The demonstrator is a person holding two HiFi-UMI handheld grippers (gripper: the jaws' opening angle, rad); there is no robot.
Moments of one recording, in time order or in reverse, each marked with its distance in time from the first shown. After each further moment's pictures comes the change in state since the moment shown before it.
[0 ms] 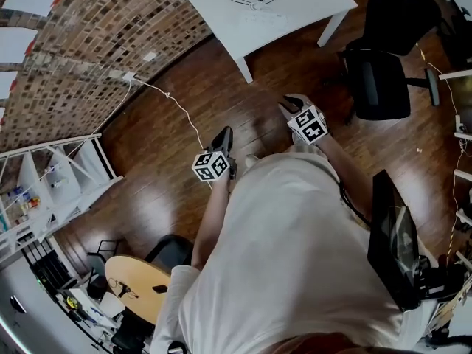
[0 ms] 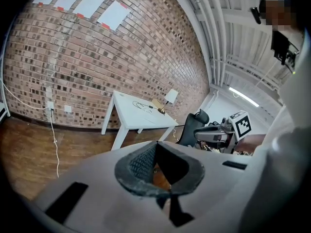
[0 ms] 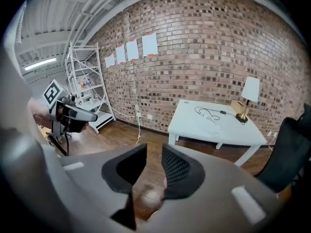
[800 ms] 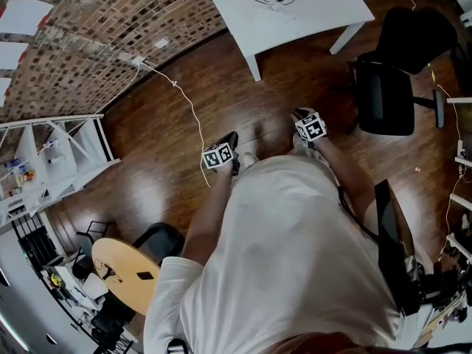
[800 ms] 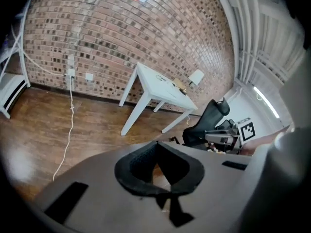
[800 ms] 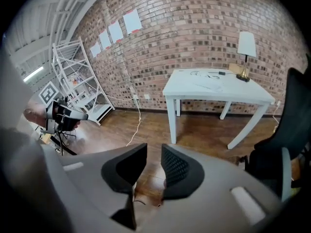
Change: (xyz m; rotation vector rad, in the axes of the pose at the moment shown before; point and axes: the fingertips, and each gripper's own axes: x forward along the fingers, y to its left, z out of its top) left arm 0.031 0.077 -0.132 -0.215 0.207 0.149; right arm 0.075 -0.029 -0.150 0.163 0.184 0.033
